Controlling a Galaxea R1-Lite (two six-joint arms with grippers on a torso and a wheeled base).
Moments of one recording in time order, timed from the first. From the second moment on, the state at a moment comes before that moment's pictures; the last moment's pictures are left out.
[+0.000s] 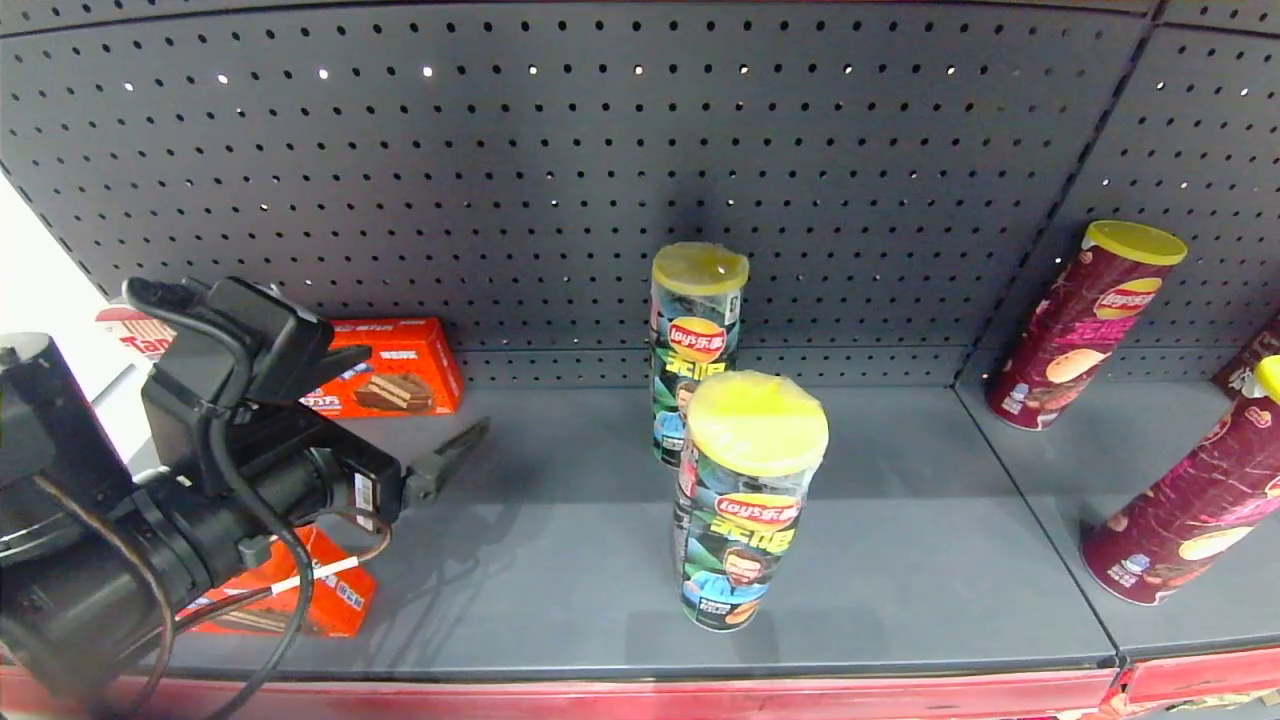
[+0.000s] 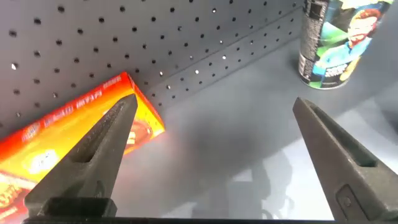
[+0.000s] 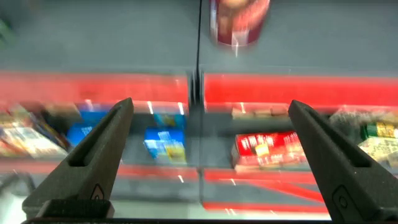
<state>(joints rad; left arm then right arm) -0.40 1.38 -0.49 -0.84 0.05 0.29 0.06 0.13 -0.08 0.02 -0.01 0.03</state>
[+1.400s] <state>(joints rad) -0.39 1.32 -0.45 -0.84 0.05 0.28 0.69 1.29 -0.62 -0.27 -0.13 -0.05</state>
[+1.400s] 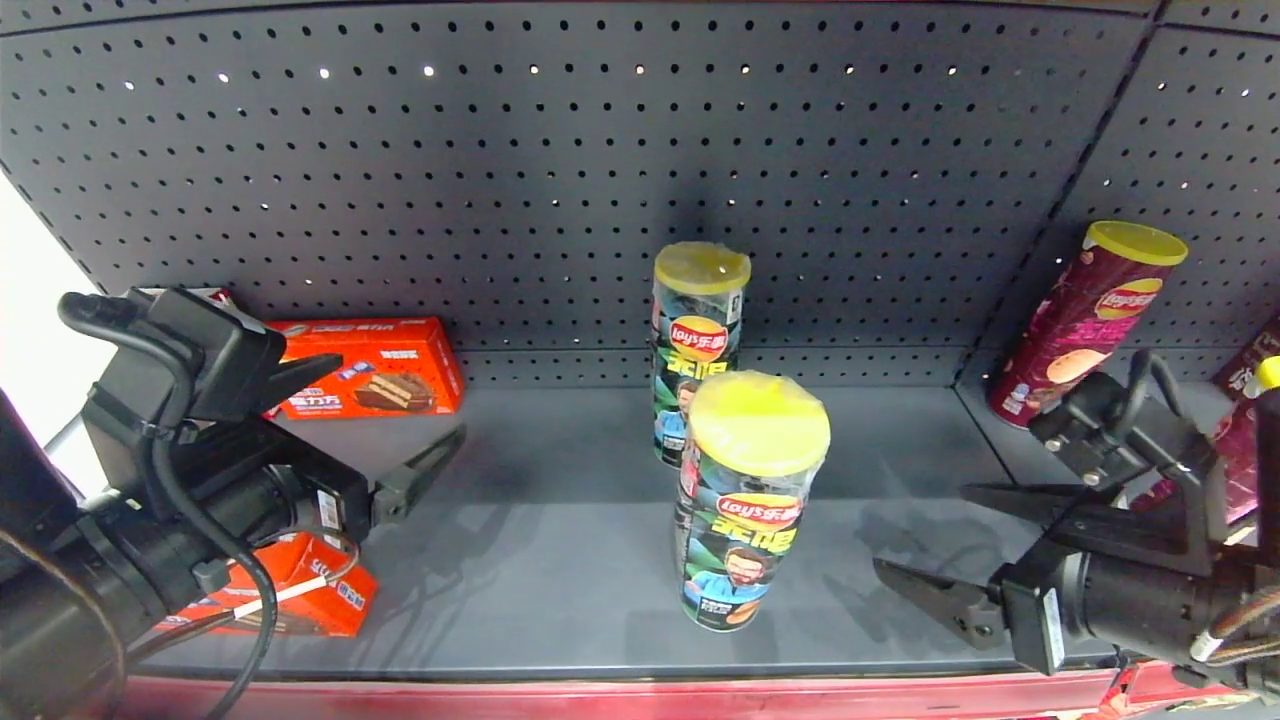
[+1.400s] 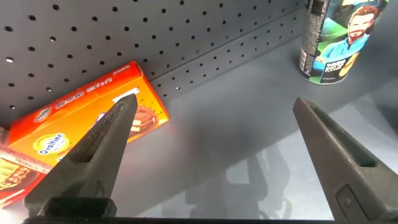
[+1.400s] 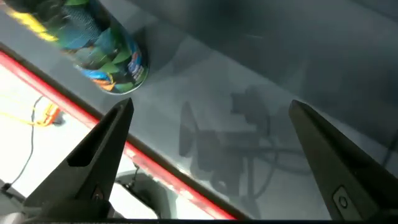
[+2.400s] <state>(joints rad) -0.39 1.33 -0.45 -0.84 0.04 0.28 0.72 1.53 -0.80 -0.28 -0.13 -0.05</state>
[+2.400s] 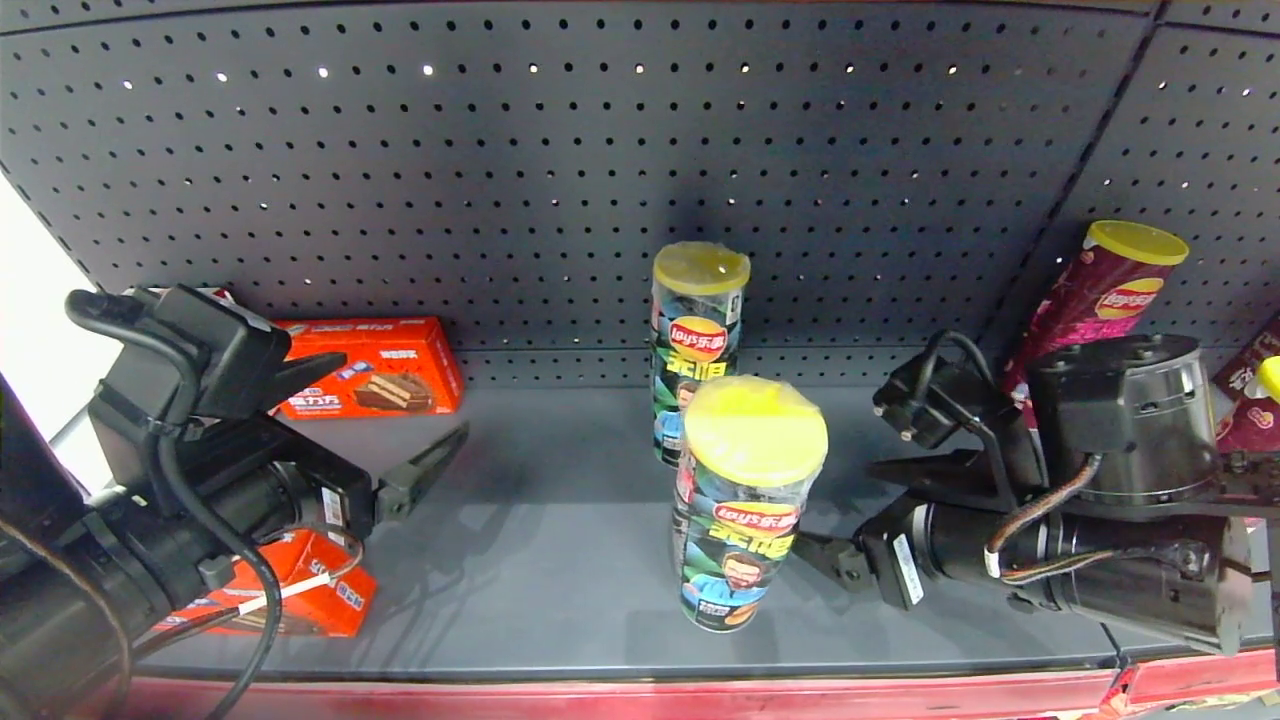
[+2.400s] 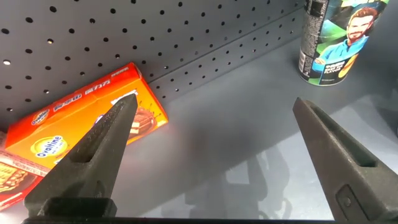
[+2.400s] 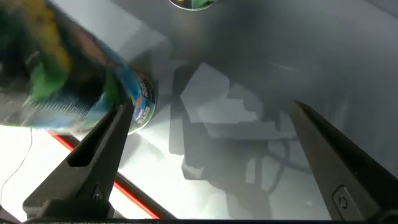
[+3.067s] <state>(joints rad) -0.39 1.33 -0.45 -0.84 0.04 0.28 0.72 1.53 -0.78 -0.27 -0.13 -0.05</state>
